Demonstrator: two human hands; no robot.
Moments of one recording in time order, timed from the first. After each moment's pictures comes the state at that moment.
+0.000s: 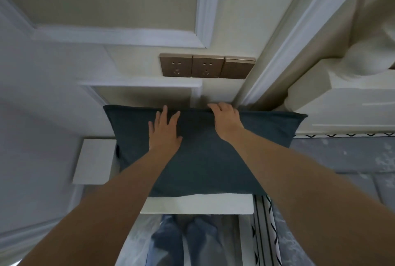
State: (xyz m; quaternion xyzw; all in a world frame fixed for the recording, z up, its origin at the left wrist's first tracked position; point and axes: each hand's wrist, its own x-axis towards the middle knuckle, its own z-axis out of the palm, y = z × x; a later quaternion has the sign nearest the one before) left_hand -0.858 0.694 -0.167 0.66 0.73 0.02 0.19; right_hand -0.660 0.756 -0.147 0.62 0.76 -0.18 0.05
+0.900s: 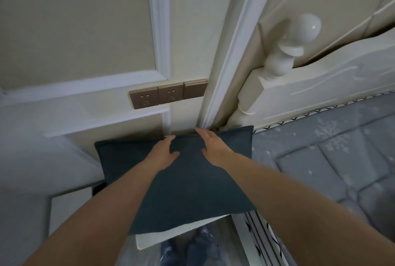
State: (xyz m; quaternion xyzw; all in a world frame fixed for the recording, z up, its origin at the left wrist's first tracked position) left_hand -0.844 0.711 -0.119 0.69 0.58 0.02 0.44; right_hand -0.644 0.673 -0.085 0.69 0.65 -0.32 -0.01
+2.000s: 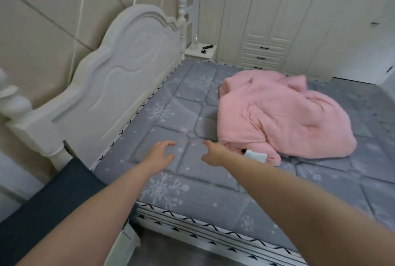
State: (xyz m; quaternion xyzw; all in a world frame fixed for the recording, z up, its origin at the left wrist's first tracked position) left_hand -0.449 0.369 -0.006 0.92 0.16 -0.02 0.37; right_hand -0.349 0.175 0.018 0.94 0.22 -0.26 -0.09
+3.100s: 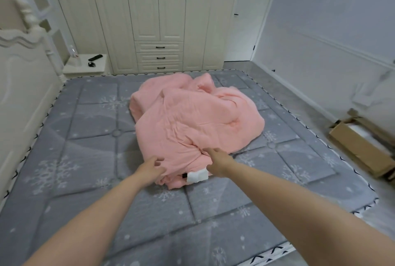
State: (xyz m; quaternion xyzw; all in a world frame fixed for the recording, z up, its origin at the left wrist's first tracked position) left_hand -0.145 0.256 -0.038 0.89 0.00 -0.21 0.41; right_hand -0.193 0.008 0.027 0.97 -0.04 -0.18 -0.14
